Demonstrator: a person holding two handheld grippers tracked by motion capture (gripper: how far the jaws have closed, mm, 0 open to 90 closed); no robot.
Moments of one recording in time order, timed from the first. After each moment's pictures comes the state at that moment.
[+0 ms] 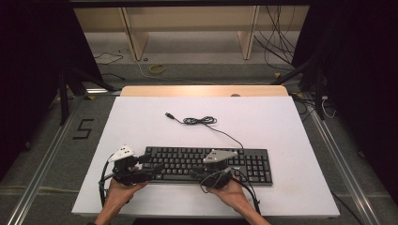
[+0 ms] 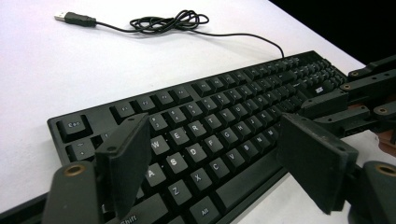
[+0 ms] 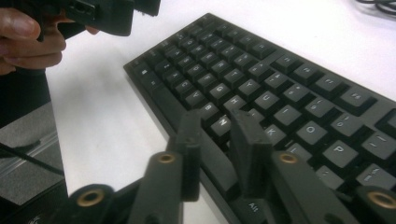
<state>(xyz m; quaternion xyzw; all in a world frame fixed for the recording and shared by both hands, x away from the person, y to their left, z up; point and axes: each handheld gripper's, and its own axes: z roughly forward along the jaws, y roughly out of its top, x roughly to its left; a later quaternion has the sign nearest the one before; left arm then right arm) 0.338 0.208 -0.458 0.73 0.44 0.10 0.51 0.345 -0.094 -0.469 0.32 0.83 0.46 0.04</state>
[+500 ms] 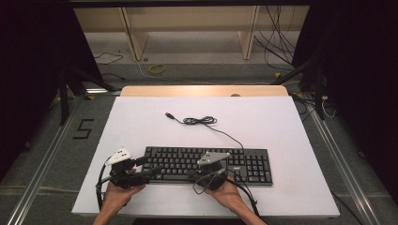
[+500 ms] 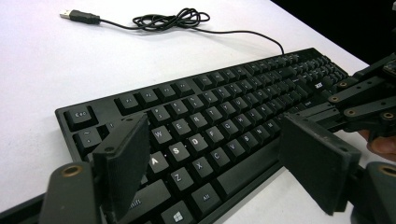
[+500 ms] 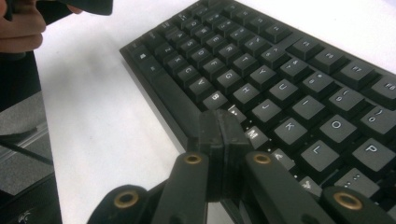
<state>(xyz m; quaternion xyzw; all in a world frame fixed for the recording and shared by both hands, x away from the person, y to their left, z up) 0.331 0.213 -0.459 0.73 0.44 0.10 0.51 0.346 -0.080 -0.479 0.31 0.84 0.44 0.04</state>
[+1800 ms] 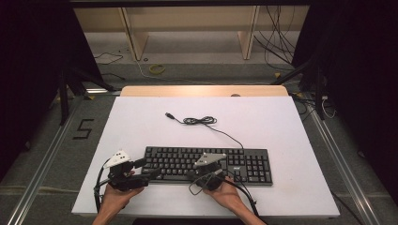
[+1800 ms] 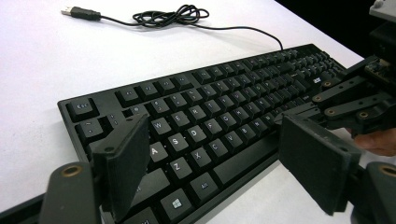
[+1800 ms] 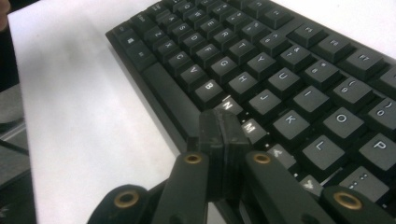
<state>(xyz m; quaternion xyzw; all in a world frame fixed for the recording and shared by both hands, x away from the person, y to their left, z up) 0.324 0.216 -0.459 0.73 0.44 0.10 0.51 0.348 -0.075 -0.488 0.31 0.85 0.42 0.05</state>
